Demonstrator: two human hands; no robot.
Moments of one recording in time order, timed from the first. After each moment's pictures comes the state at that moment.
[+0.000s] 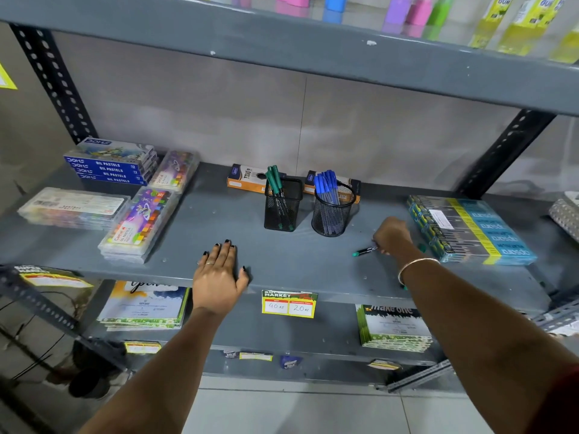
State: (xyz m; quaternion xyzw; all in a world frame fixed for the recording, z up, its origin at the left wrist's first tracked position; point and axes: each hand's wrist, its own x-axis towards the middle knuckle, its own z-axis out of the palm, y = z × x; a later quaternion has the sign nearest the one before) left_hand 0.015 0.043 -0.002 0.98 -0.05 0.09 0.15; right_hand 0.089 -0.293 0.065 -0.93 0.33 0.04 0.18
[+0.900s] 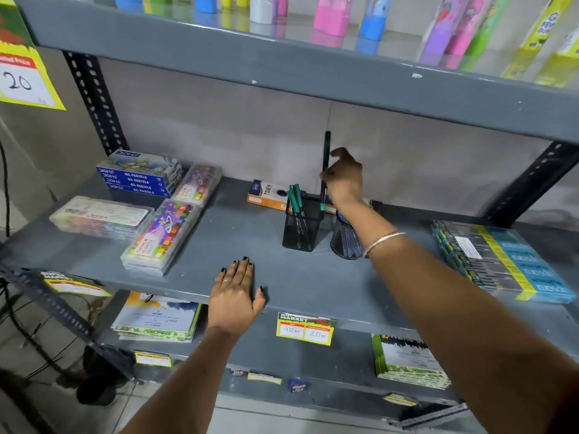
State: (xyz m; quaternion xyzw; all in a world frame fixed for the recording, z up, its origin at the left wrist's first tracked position) left_hand 0.017 0.045 -0.004 0.98 -0.05 0.09 0.14; right_hand 0.151 -0.138 0.172 -0.90 0.06 -0.20 0.38
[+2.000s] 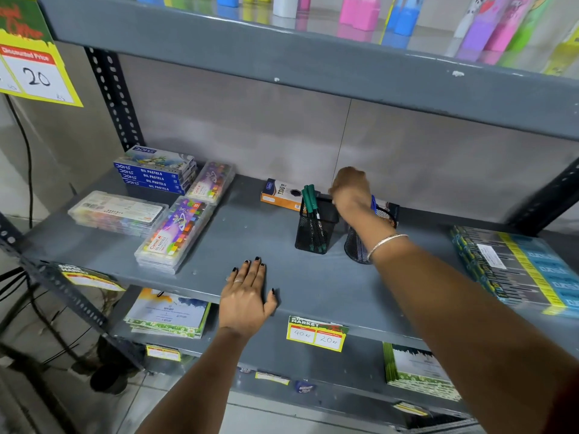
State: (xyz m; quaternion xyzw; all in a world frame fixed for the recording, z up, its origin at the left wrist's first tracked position) left_hand 0.018 0.044 -0.007 0.98 -0.04 0.10 0.15; right_hand 0.175 -0.132 0.145 -0.97 0.11 -0.08 0.19
